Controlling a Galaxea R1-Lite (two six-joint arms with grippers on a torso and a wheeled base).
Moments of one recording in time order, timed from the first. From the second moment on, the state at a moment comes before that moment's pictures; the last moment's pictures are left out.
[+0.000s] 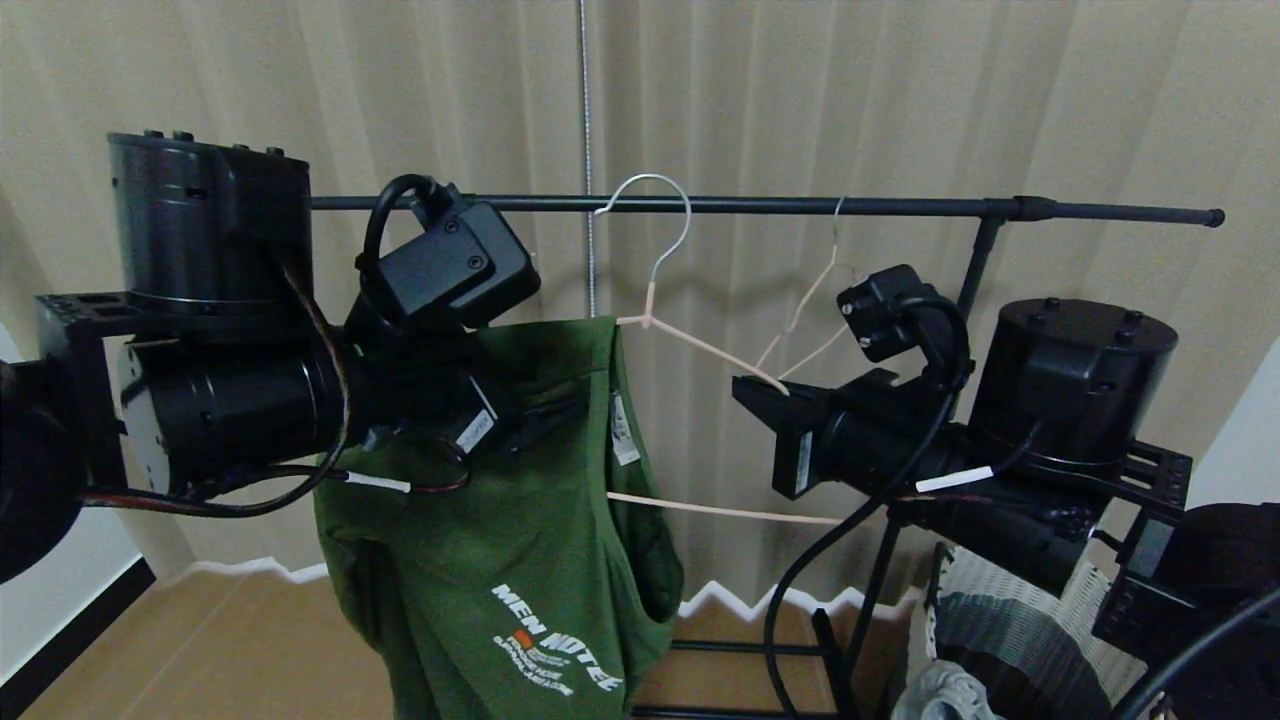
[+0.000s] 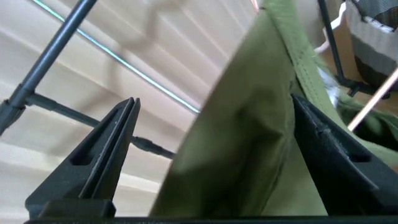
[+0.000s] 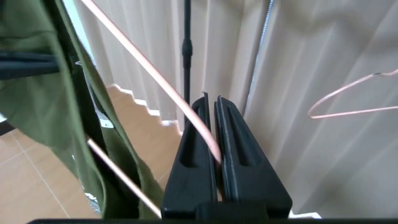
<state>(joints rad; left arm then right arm) -0.55 1.55 -1.03 -0.23 -0.03 0.68 0.70 1.72 -0.77 -0.82 -0.08 0.10</state>
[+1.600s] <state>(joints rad) -0.51 1.57 -0.92 -0.43 -0.03 0.67 0.76 1.72 -0.74 -0.83 -0.08 0.10</state>
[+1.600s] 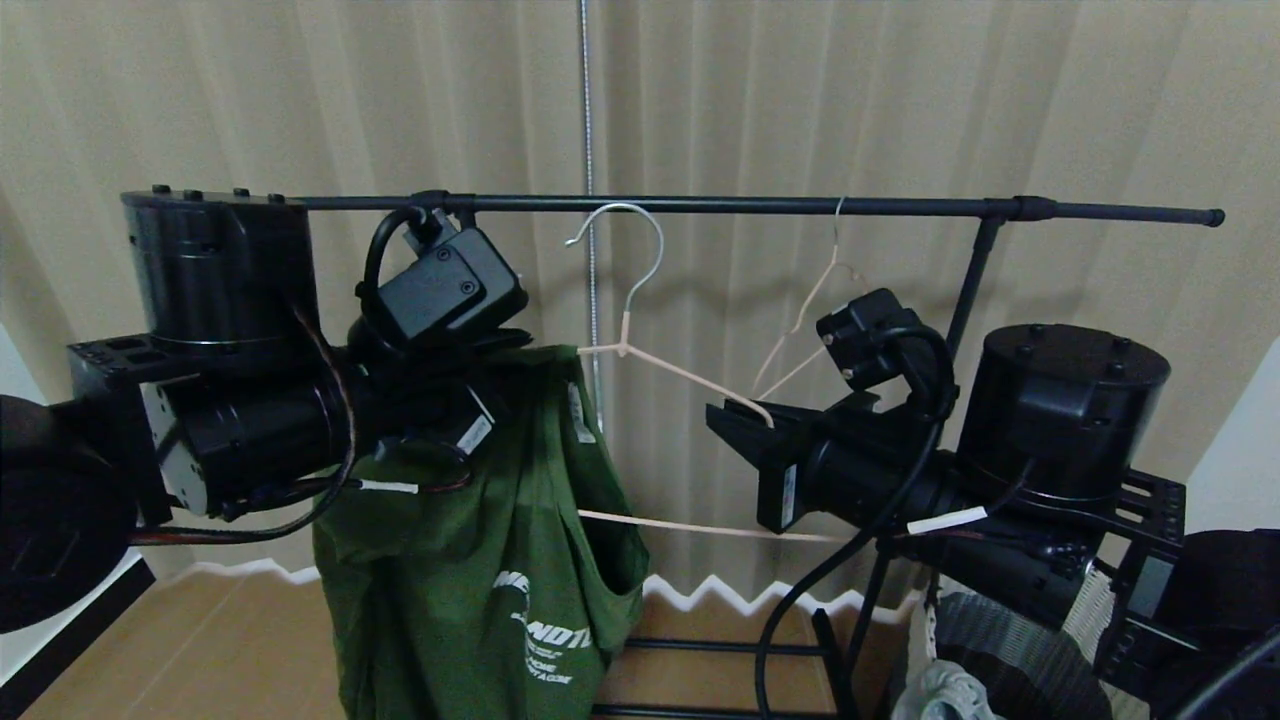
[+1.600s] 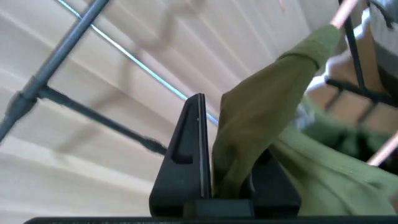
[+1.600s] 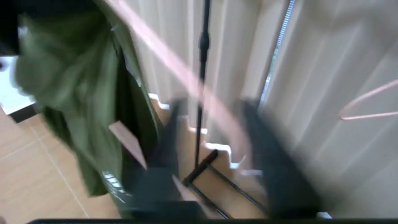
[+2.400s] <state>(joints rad) -0.46 1.59 -0.79 -0.57 0.03 0.68 0.60 1.71 -0.75 -0.91 -0.08 -0.02</state>
